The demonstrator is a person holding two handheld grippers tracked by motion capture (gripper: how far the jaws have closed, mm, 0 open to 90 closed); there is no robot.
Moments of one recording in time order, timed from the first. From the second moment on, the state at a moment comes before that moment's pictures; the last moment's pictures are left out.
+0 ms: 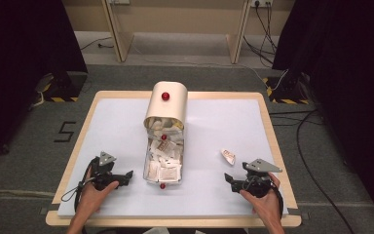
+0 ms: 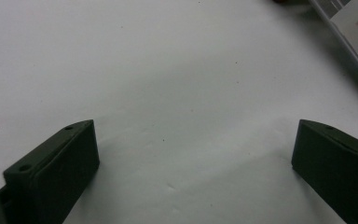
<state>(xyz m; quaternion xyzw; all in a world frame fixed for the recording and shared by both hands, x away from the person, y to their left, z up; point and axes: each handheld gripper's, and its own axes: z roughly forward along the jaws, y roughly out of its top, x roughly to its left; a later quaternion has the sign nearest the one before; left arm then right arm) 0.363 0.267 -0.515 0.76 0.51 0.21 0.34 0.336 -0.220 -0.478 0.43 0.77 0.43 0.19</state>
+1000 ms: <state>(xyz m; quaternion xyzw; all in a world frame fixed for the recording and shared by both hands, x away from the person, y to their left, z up) 0.363 0.267 -0.515 0.76 0.51 0.21 0.34 0.311 -0.230 -0.490 0.43 0.78 0.41 0.17</state>
